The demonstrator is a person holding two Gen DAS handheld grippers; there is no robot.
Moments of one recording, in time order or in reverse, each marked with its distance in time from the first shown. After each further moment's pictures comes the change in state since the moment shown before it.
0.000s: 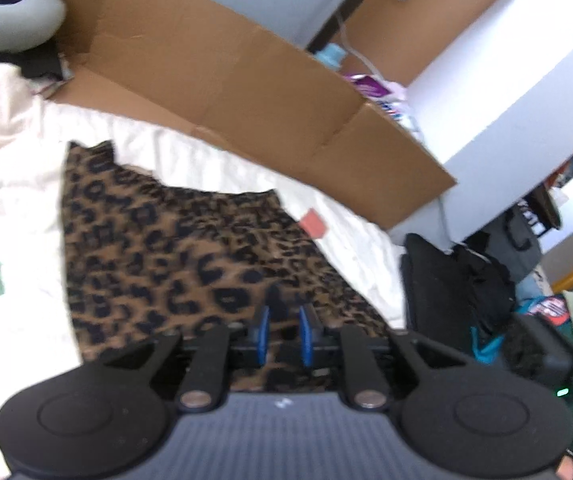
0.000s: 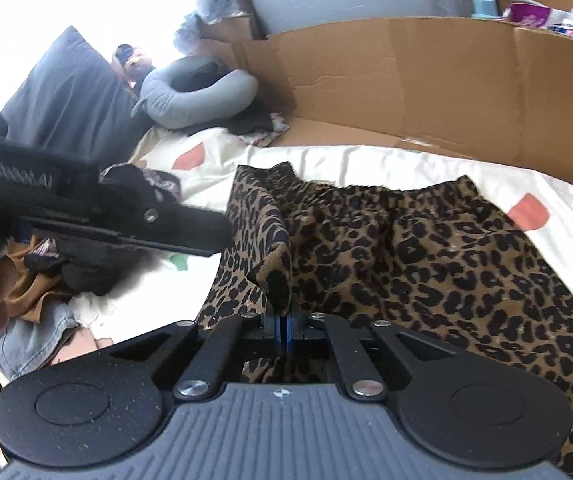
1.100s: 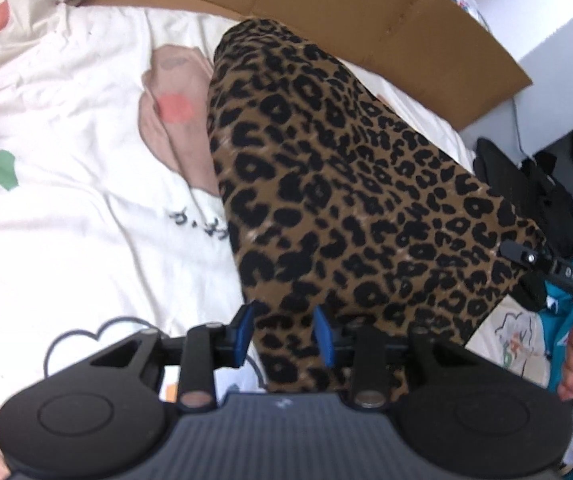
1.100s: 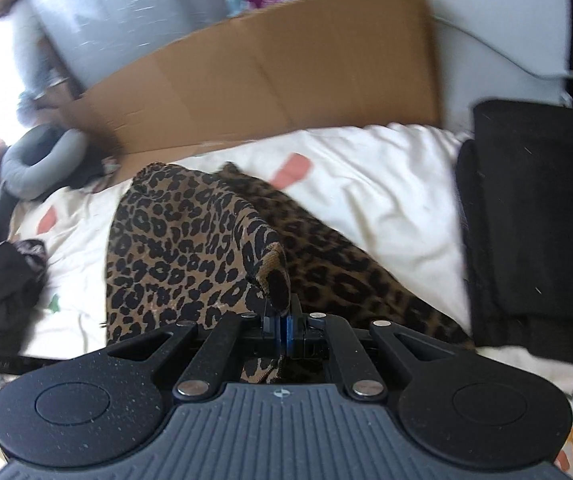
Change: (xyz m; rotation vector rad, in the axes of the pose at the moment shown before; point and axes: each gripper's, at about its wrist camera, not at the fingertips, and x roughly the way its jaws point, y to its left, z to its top) left arm 0.050 0.030 -0.051 0.030 0.259 0.150; right arm -0.090 -0.148 -0.051 0.359 -0.028 -0.324
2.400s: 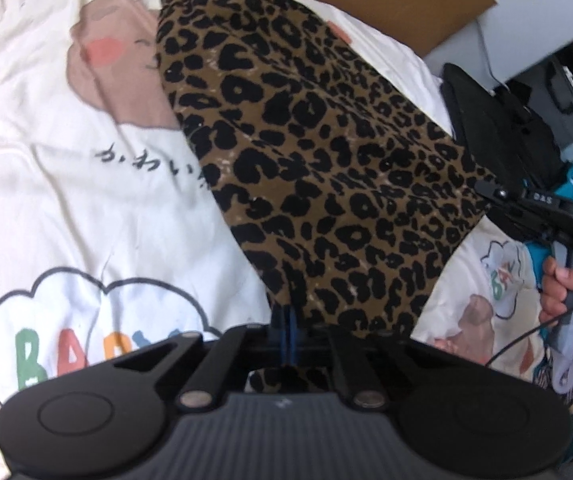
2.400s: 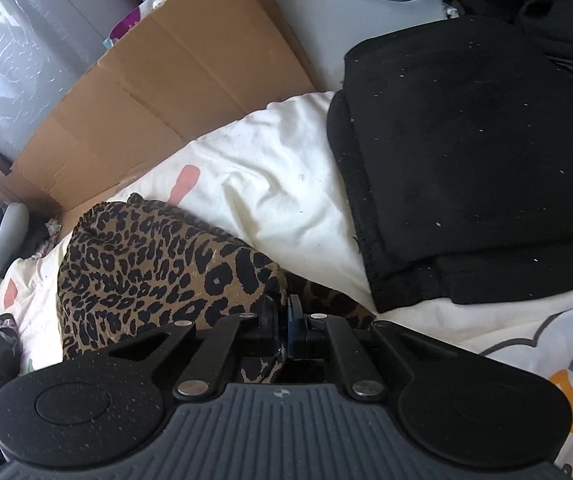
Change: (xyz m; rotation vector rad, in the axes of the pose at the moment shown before) left arm 0.017 -0.022 -0.021 0.126 0.150 -0.067; right arm 0.004 -0.080 -0.024 0.255 -0.031 -0.059
